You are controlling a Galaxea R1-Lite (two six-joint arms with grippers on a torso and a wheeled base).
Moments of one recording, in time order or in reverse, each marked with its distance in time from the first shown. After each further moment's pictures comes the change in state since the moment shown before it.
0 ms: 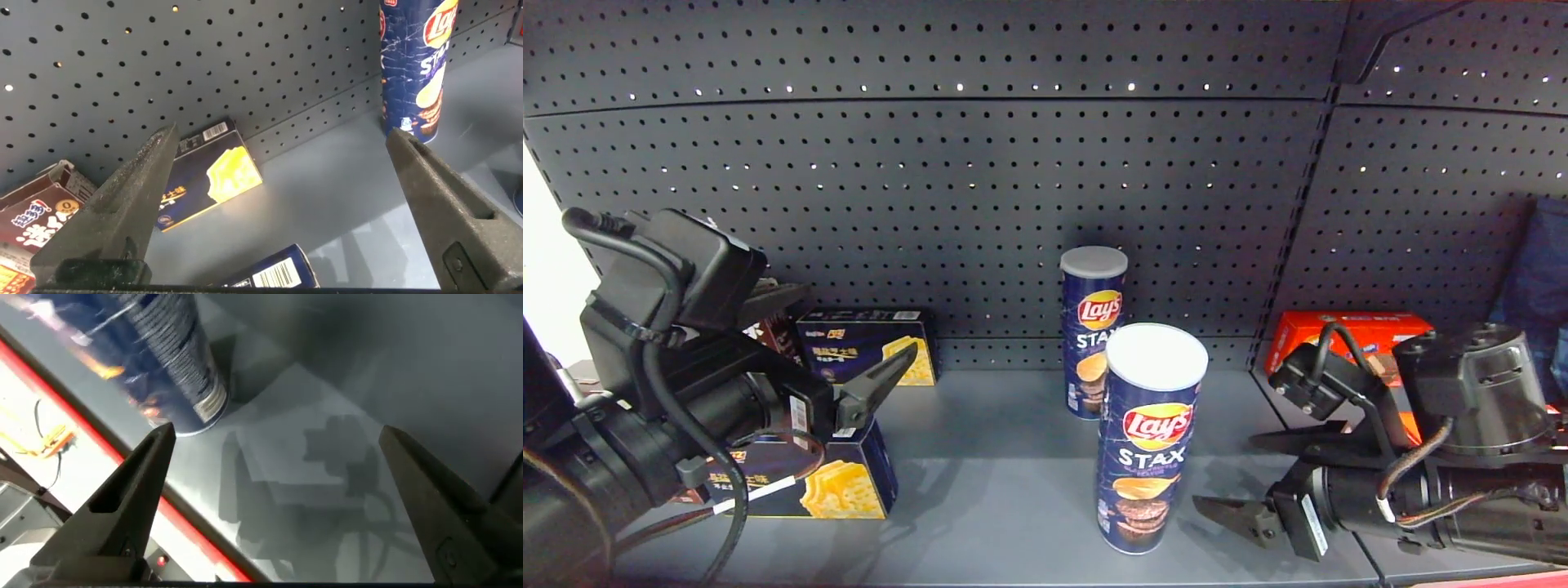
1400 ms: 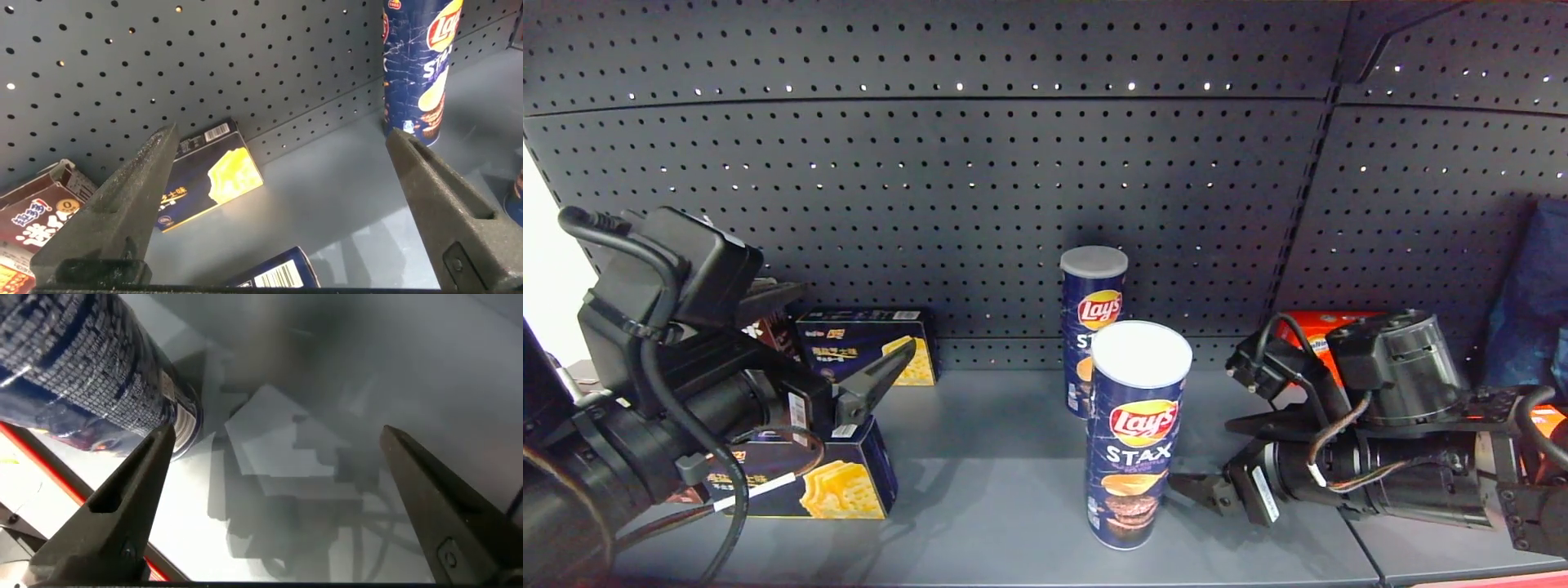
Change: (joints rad) left arm 0.007 0.002 0.003 -0.012 -0.001 -0.011; right arm 0.002 0.120 -0.093 -0.009 -0.039 -0.001
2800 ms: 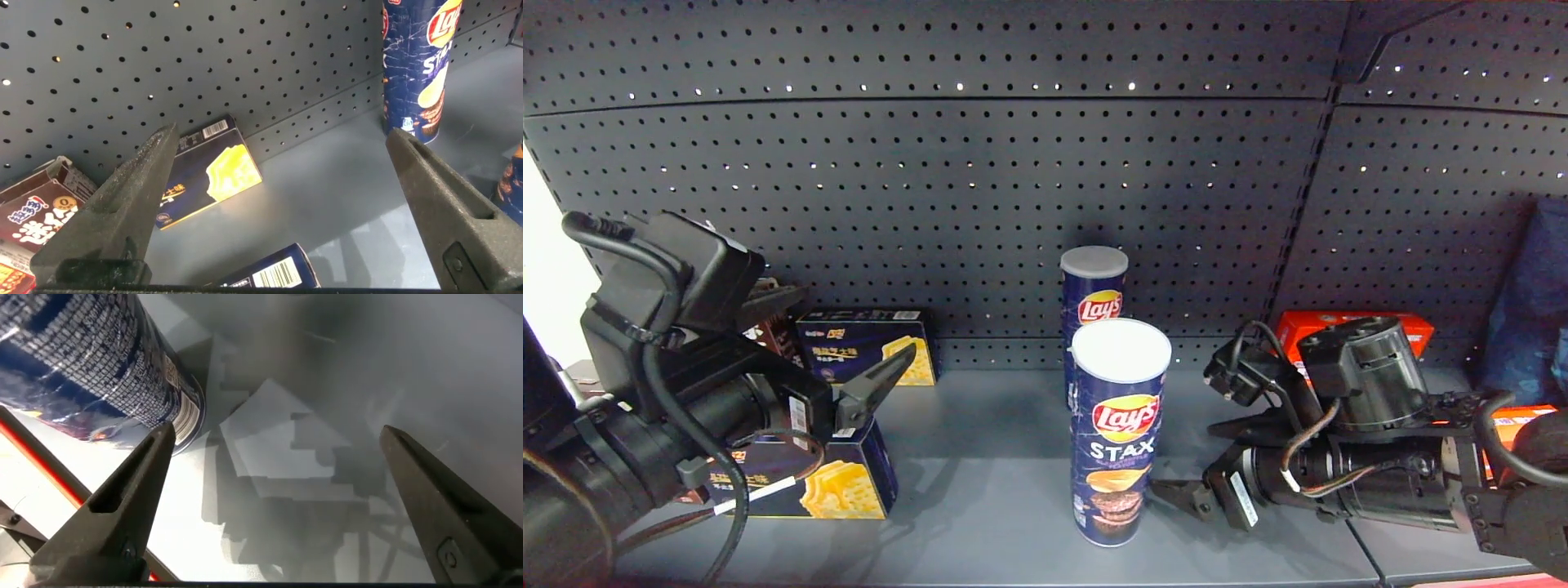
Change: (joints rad) left arm 0.000 0.000 0.007 0.000 0.000 0.000; right arm 0.029 0.044 -0.011 -0.026 -0.003 0.000
